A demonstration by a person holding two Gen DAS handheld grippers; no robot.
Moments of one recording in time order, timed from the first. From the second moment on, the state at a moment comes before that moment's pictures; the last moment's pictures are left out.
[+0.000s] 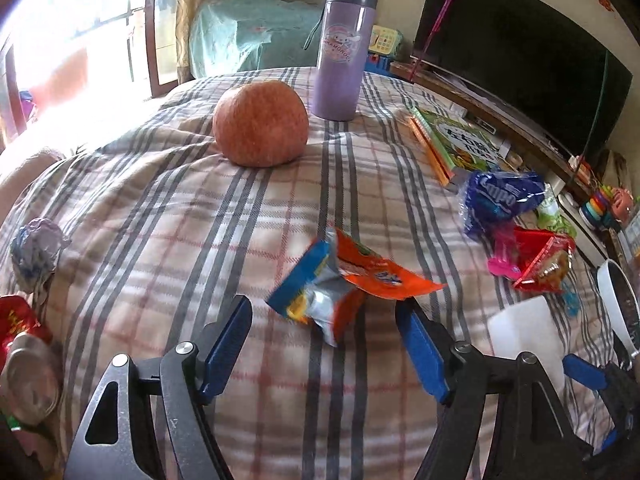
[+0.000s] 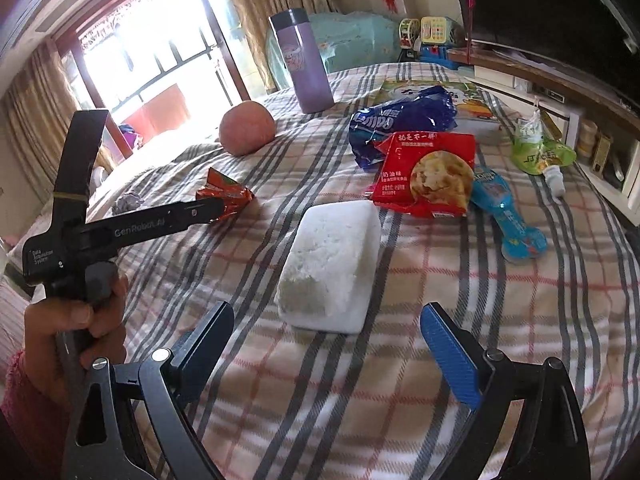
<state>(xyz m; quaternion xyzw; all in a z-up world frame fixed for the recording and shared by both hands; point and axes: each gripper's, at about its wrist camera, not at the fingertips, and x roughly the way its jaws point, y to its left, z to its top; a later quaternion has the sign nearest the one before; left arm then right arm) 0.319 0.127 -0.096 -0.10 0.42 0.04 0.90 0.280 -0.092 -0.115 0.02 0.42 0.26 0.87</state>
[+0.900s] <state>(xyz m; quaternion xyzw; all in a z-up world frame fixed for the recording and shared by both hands) 0.271 0.074 -0.094 -0.13 0.43 -0.05 0.89 0.268 -0.130 -0.112 0.04 0.41 0.23 0.88</state>
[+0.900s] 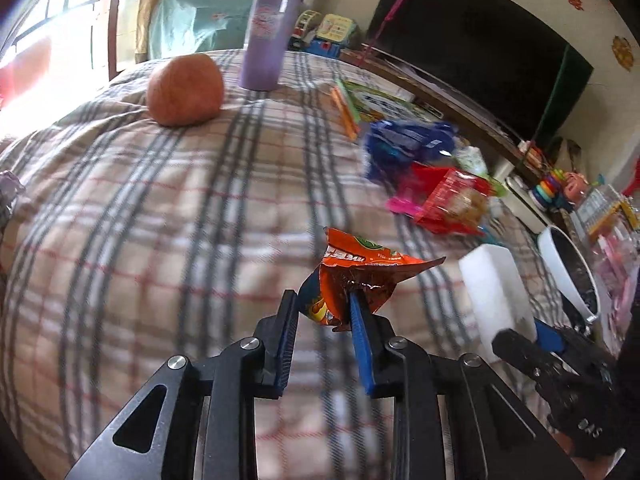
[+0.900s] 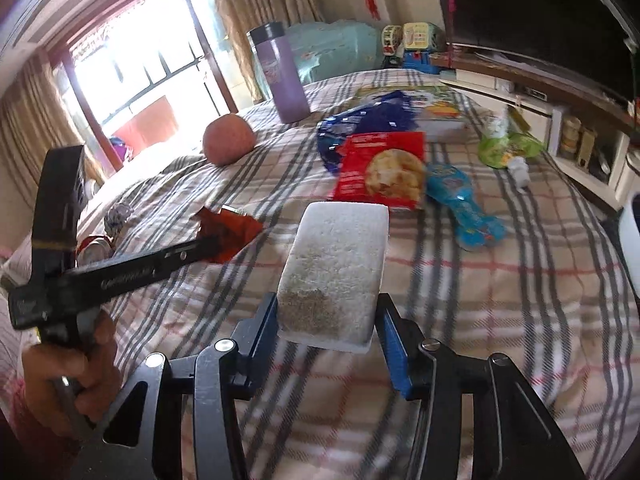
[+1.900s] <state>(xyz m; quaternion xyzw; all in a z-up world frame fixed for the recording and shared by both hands) 0.257 -0.066 -0.069 -0.09 0.44 -0.18 0.88 0.236 -0.278 -0.095 0.11 0.37 0.13 0.91</state>
